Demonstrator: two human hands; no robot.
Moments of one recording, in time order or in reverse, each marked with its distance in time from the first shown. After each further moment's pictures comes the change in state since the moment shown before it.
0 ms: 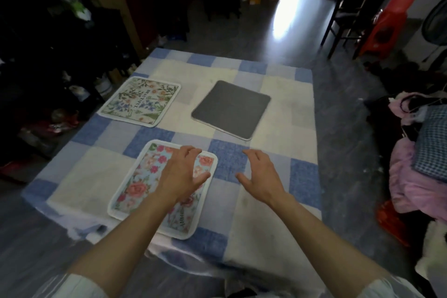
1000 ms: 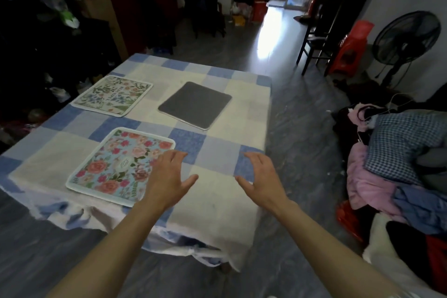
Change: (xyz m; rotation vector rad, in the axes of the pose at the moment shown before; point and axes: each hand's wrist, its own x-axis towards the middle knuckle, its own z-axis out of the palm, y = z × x) left_hand -0.101 0.151 0.051 0.038 0.207 0.005; right_hand -0.151 0.082 -0.126 0.028 0.113 -0.059
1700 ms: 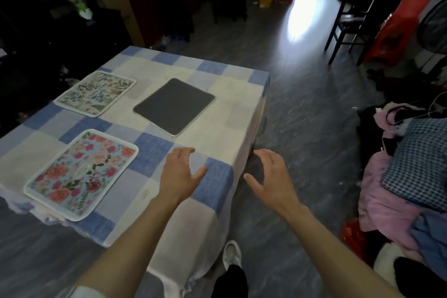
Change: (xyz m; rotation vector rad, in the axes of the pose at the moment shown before) left_hand 0.120 0.161 0.128 -0.092 0.008 -0.308; right_hand 0.087 0.197 -0.096 0.014 -0.042 -0.036
